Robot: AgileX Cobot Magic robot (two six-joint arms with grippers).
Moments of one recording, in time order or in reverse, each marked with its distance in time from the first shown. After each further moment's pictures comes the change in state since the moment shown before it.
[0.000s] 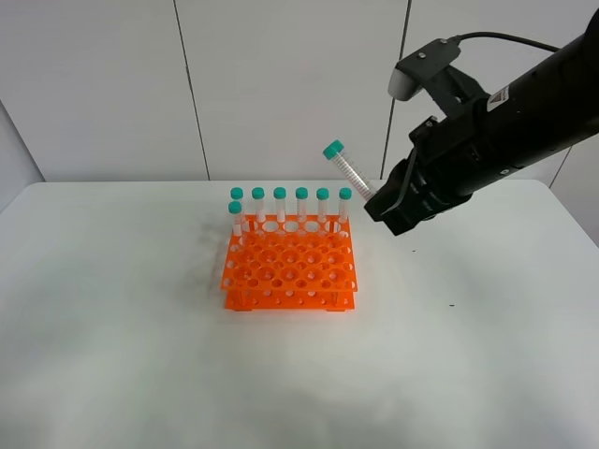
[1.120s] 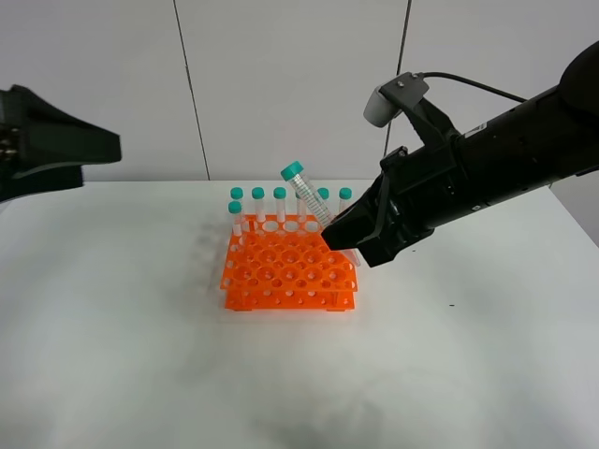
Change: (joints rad) left arm -0.014 1.002 -0.318 -1.005 -0.312 0.598; right arm 0.004 0.007 0.110 0.353 -0.031 -0.260
